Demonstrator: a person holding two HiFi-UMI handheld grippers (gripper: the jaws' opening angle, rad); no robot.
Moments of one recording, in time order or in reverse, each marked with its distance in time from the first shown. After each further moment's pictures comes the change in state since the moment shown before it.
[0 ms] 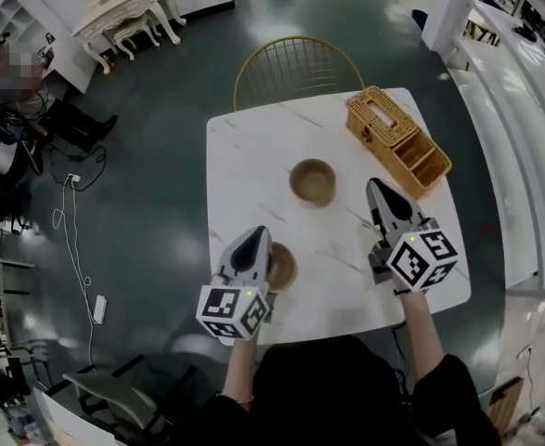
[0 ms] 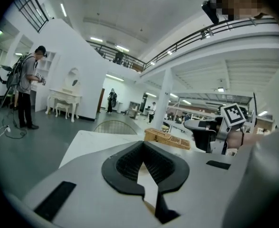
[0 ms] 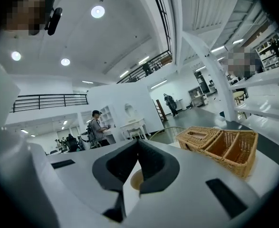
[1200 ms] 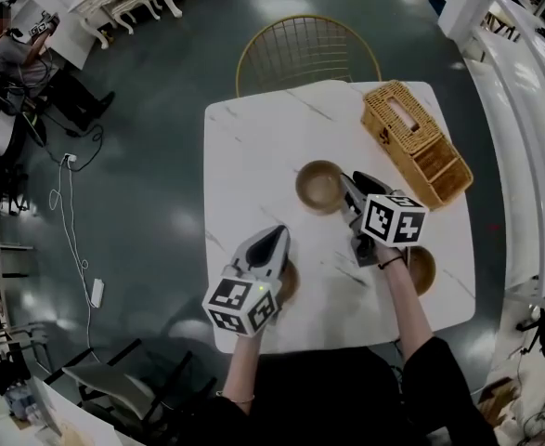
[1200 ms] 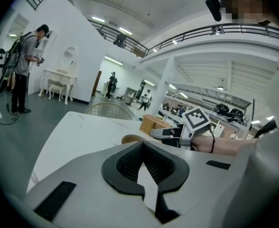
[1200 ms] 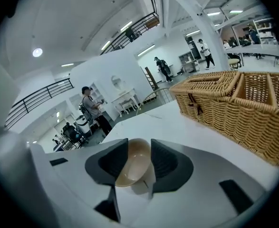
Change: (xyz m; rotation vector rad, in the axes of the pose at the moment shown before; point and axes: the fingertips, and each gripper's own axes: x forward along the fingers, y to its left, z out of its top) left arm 0.060 0.006 -0.036 -0.092 0.168 -0.088; right arm 0.119 -0.053 -0.122 0.174 0.402 -0.061
